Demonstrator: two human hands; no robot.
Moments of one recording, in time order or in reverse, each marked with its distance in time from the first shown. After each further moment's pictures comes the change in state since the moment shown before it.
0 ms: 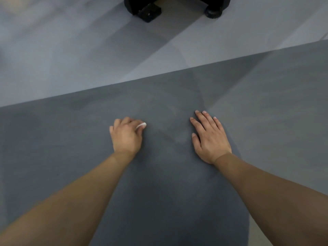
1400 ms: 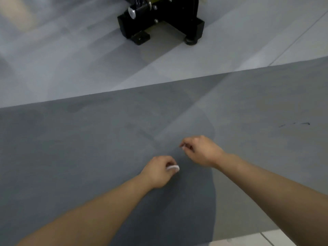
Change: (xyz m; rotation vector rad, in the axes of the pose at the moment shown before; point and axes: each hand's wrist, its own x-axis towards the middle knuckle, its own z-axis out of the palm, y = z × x) left_hand -0.127 0.140 -0.030 -0.452 -0.640 0.267; right_hand -0.062 0.030 -0.103 0.246 -0.316 -0.118
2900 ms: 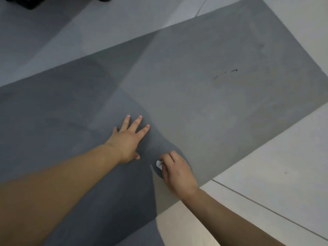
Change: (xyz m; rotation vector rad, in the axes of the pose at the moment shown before) left_hand 0.063 0.055 0.025 0.787 -0.420 0.190; right_hand -0.151 0.002 0.123 0.162 0.459 0.414
